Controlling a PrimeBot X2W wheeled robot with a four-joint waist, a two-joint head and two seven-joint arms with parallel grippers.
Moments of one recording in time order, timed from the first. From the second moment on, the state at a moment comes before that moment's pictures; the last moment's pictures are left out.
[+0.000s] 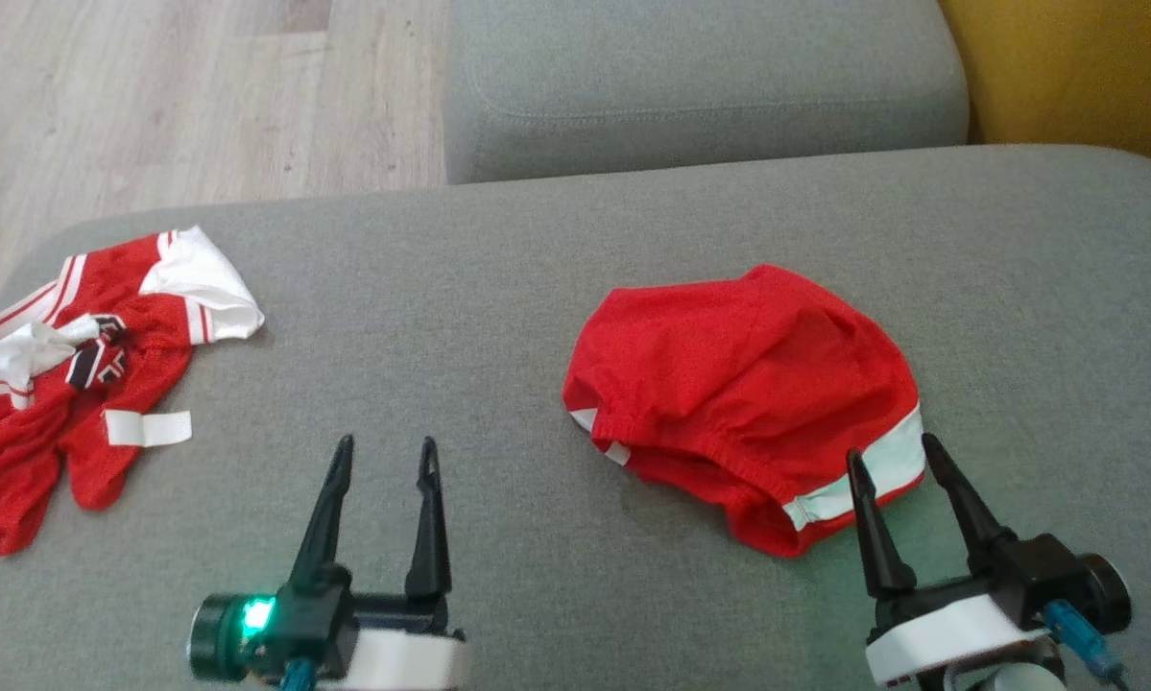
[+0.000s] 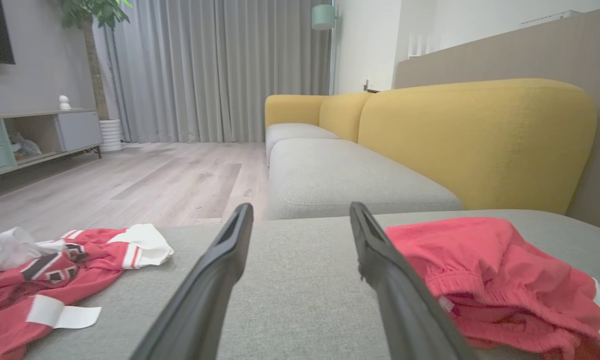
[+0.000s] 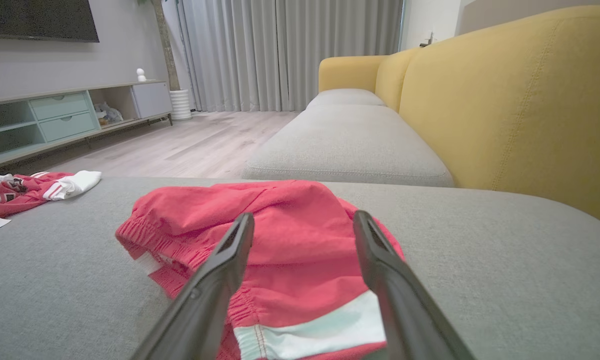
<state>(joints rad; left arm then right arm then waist) 0.02 0.05 -0.33 0.13 -0.15 0.16 -0.25 0.07 -0.05 0.09 0.20 0.02 0.13 -0.26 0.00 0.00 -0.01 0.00</state>
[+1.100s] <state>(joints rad) 0.17 0.05 -0.30 0.06 -0.11 0.23 -0.25 0.14 -0.05 0.08 0.18 0.05 0.13 -0.26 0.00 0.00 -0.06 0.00</state>
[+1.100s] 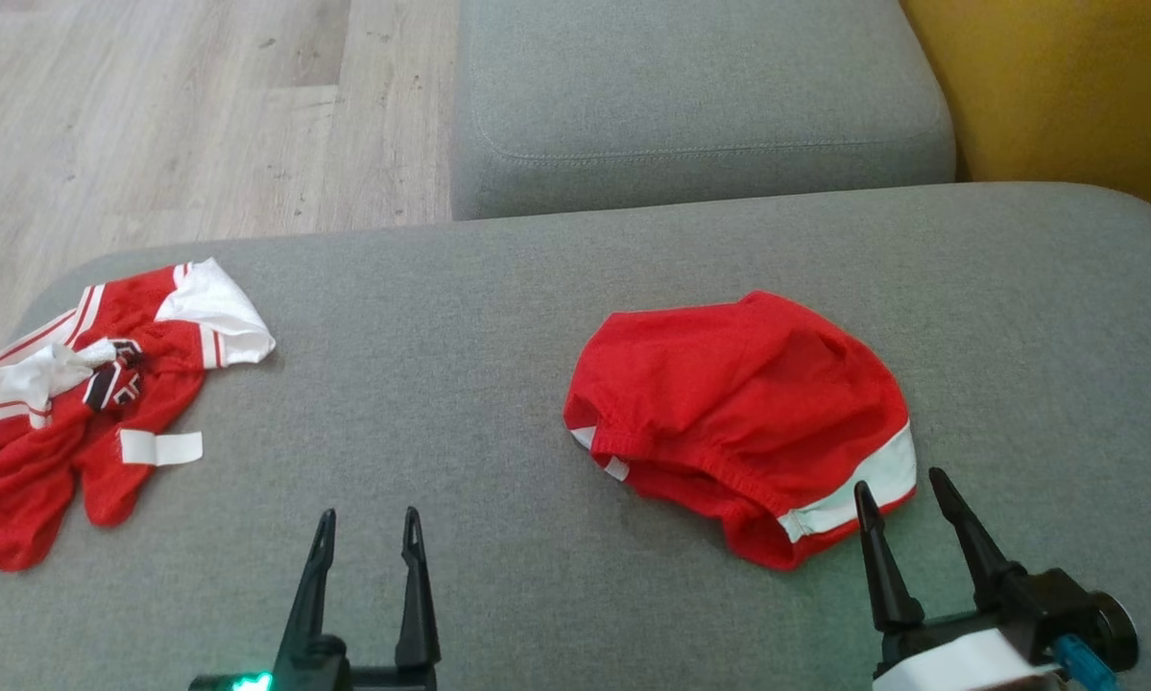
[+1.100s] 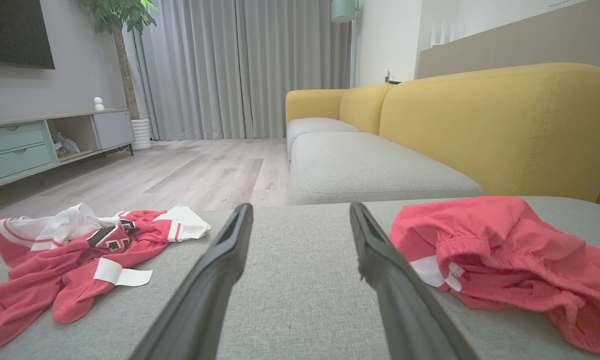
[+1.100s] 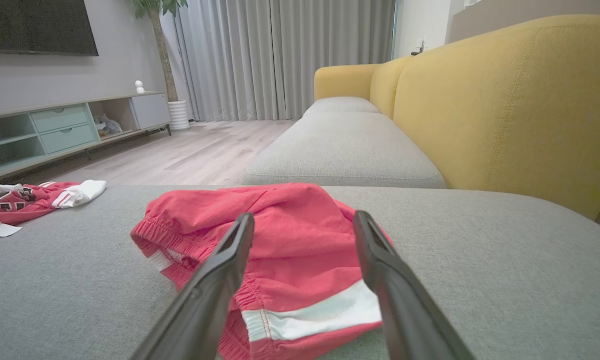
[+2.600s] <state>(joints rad) -0.27 0.06 -0.93 0.52 -0.58 -0.10 -0.25 0.04 -0.04 0.13 0.10 0.05 0.13 -0.26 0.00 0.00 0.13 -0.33</state>
